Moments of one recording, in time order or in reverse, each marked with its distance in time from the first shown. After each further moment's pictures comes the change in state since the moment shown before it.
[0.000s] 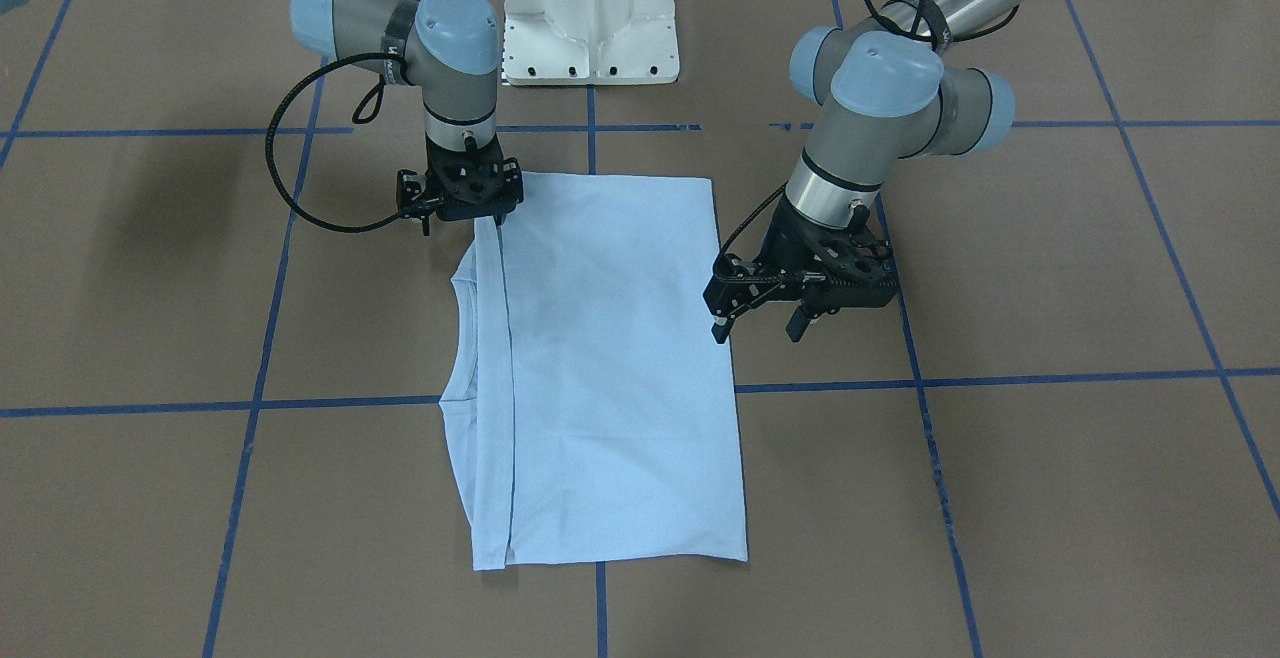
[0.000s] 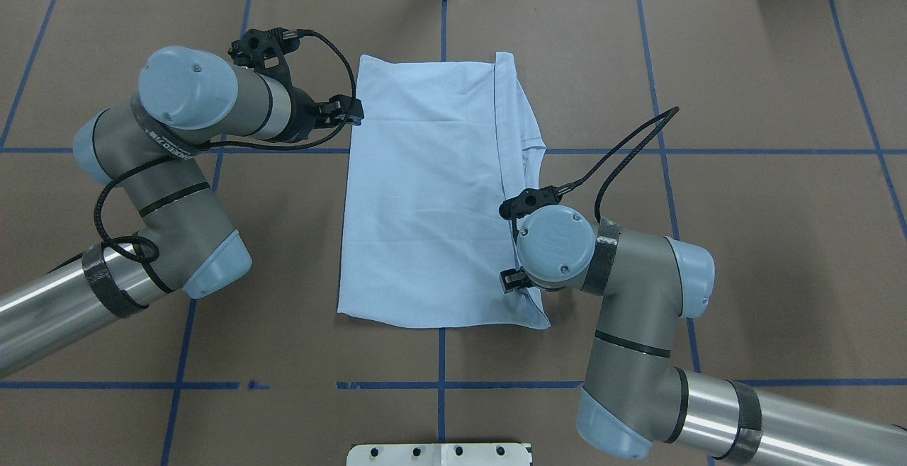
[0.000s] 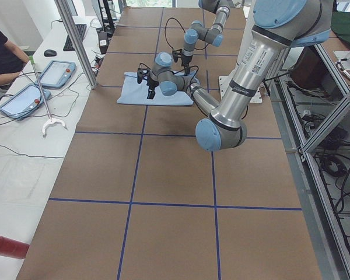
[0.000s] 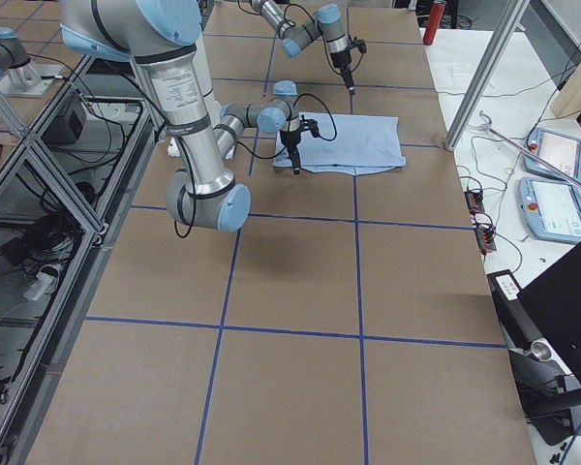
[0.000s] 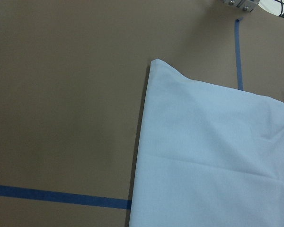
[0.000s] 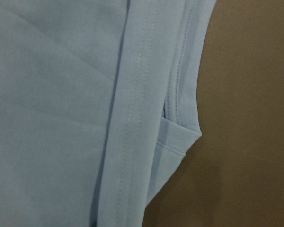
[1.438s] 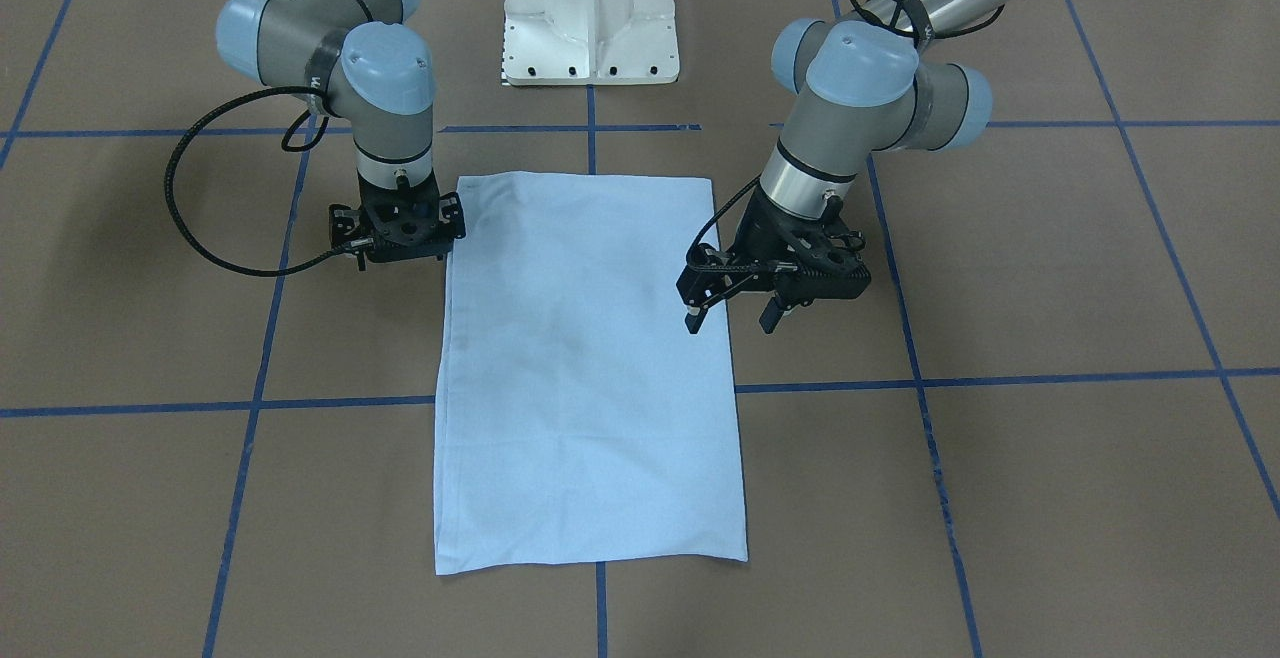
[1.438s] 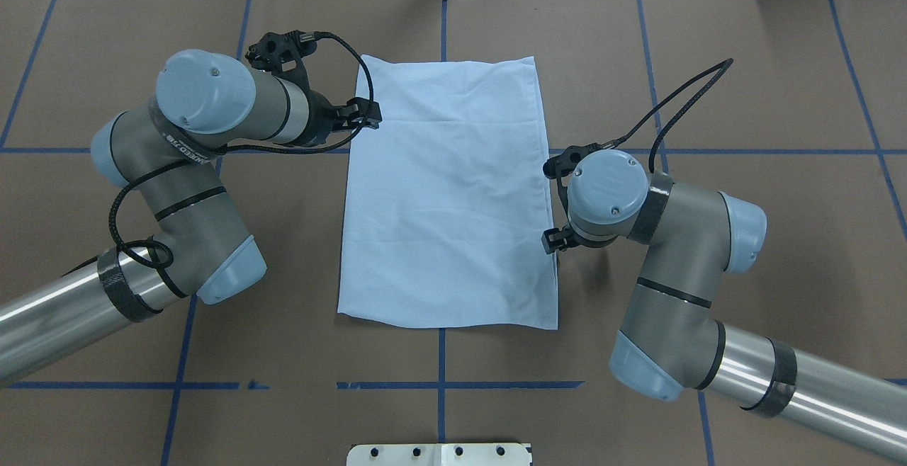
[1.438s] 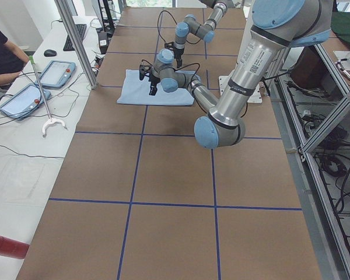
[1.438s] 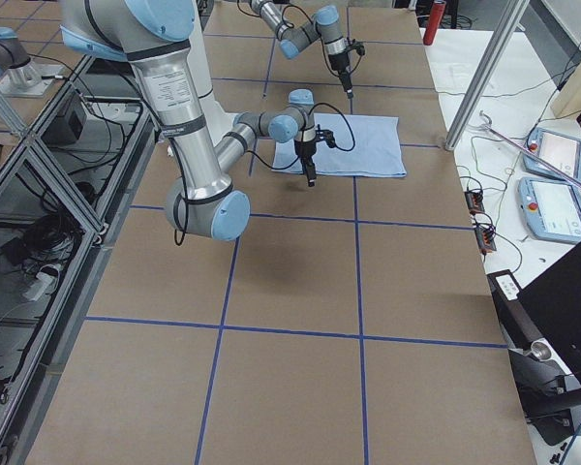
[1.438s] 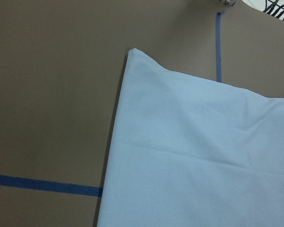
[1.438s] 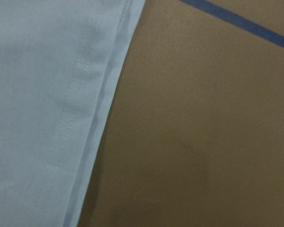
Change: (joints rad) left arm 0.021 -0.029 -0.002 0.001 0.001 -0.029; right arm 0.135 -0.044 0.006 0.003 0.067 -0.114
